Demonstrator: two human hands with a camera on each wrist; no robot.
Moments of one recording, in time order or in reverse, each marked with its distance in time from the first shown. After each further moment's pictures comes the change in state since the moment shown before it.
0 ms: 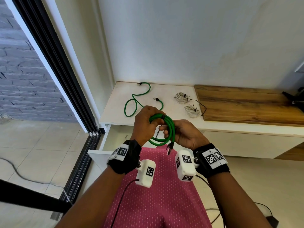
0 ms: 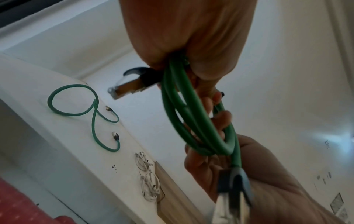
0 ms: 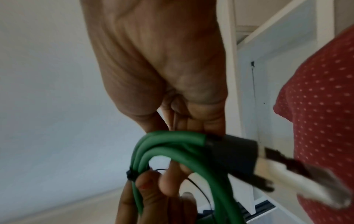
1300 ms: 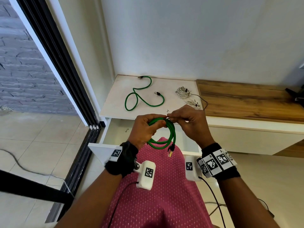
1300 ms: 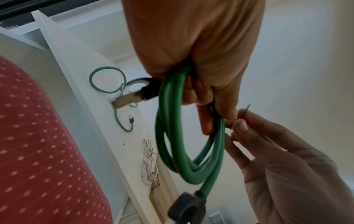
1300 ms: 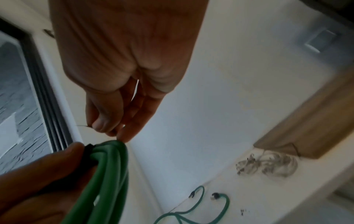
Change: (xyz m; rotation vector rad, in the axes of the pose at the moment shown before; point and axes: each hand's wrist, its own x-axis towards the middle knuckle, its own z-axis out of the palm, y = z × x) left_hand -0.028 -0.002 -0.005 -0.374 -0.122 -0.281; right_hand -0.002 0.002 -0.027 -1.101 0.074 -1.213
